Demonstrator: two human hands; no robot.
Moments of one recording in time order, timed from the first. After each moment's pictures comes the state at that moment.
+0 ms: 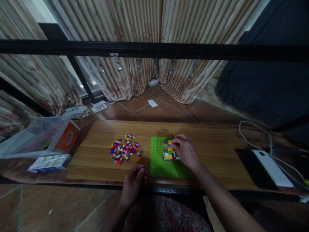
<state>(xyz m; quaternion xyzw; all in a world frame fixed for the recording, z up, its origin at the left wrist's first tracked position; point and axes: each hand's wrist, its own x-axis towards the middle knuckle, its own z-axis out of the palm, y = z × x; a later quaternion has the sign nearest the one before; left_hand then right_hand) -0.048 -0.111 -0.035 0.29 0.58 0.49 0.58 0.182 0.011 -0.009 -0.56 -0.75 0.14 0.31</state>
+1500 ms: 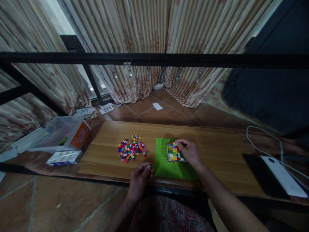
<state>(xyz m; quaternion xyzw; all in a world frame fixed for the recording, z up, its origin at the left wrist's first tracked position) -0.042 -0.109 -0.020 0.25 0.56 0.52 0.60 0.175 0.021 -0.033 -0.58 -0.57 0.38 0.43</state>
